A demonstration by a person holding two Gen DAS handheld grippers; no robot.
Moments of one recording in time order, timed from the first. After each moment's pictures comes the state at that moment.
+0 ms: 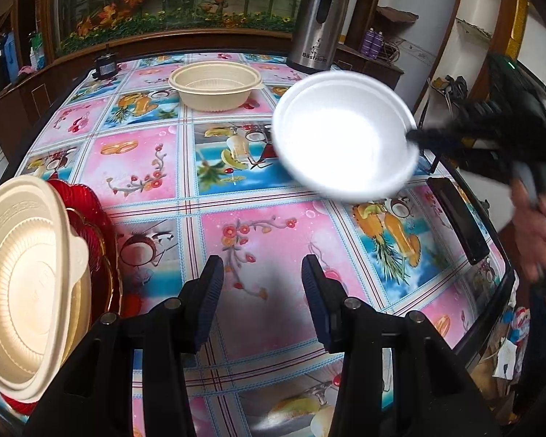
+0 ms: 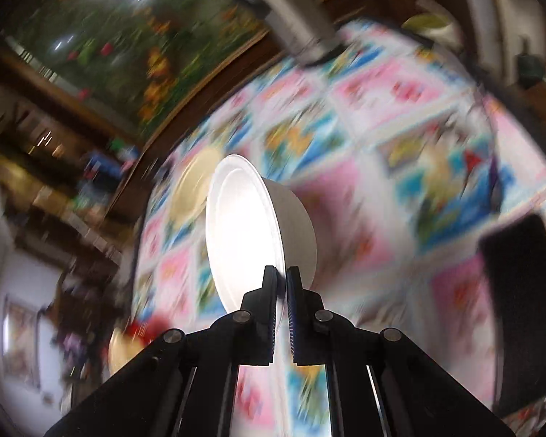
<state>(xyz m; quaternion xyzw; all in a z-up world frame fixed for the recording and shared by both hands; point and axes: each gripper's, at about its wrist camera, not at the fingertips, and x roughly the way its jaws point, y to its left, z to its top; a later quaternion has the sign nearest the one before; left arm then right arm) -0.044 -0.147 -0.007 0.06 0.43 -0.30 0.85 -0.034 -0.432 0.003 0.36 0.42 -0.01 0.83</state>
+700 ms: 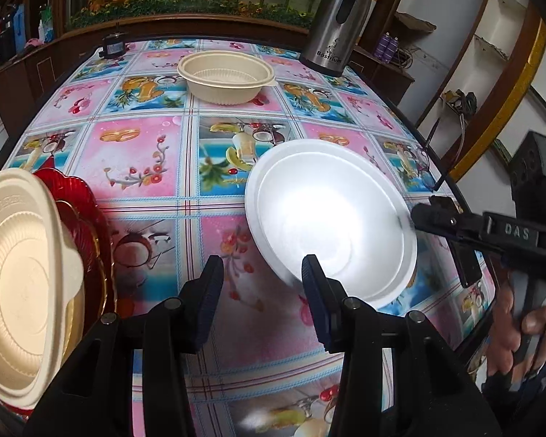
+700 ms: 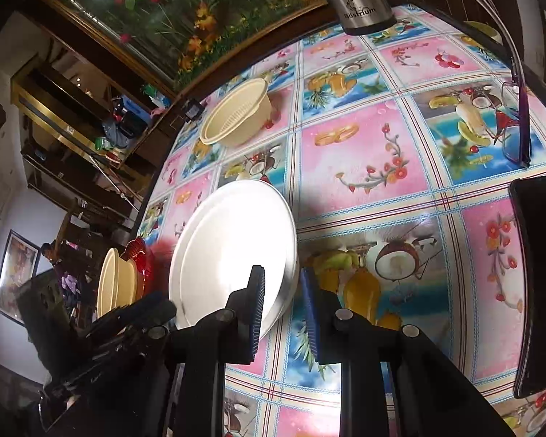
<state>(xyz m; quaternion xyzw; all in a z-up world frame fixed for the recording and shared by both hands) -0.022 -0.152 -0.007 0.02 0.47 -0.29 0.84 -0.066 -0.396 -0.017 0.30 0.43 0.05 0.85</state>
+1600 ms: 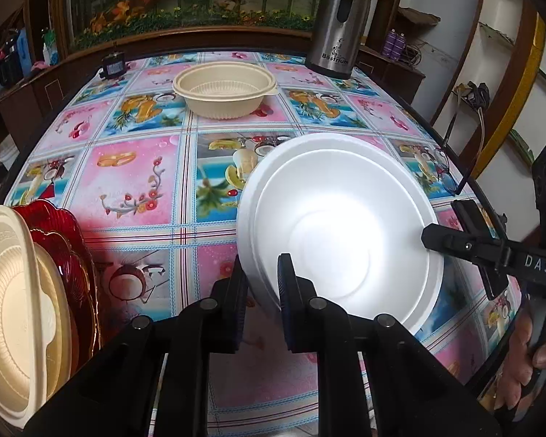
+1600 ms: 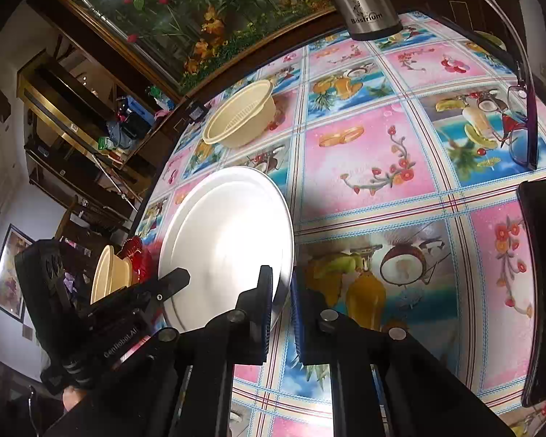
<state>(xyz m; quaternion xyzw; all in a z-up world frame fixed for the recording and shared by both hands) -0.019 -0.177 -0.010 0.06 0.43 -0.26 0.86 -0.064 -0.388 -0.025 0.28 0.41 0.05 0.86</state>
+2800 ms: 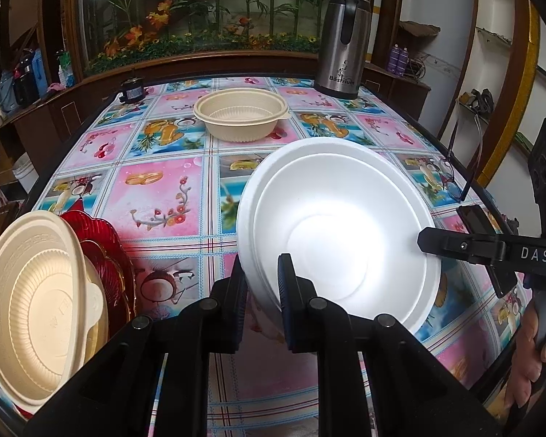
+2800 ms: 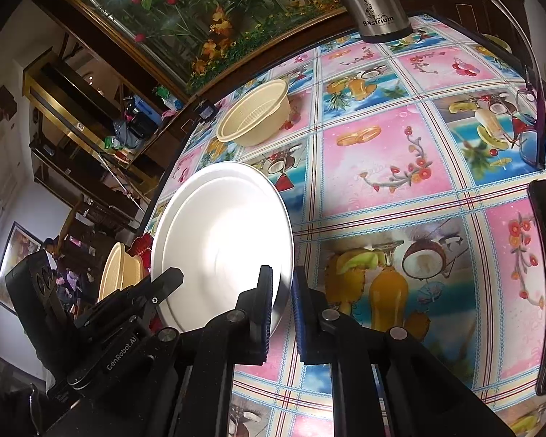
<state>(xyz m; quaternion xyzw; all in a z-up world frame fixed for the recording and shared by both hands) -0.035 -0.162 0.001 0.07 0.39 -0.23 0.89 -0.062 -0.374 -0.024 0.28 0.41 0.06 0.87</state>
